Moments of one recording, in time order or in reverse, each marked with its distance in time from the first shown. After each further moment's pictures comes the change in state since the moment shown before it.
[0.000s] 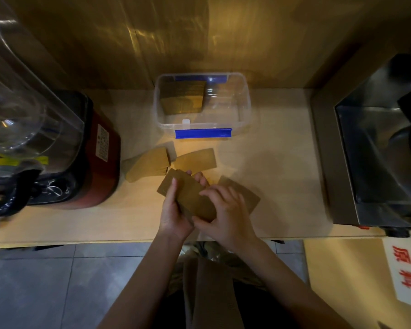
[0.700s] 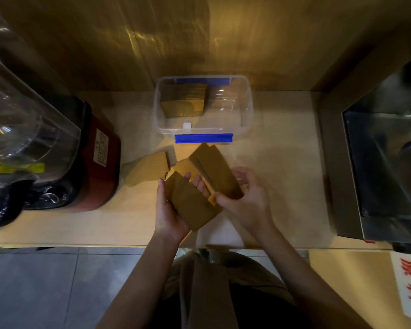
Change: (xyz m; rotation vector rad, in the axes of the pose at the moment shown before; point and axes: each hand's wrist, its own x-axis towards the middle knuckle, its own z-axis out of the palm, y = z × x) left_hand 0.009 0.007 0.014 0.010 0.229 -0.035; right_hand 0.035 0.033 -0.038 0.413 0.064 0.327
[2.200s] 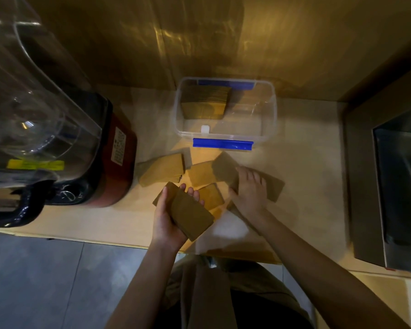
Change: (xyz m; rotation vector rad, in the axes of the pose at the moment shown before) left_hand 0.000 0.023 -0.028 -0.189 0.062 0.036; right_hand 0.073 0.057 0.059 -0.694 -0.109 -0.115
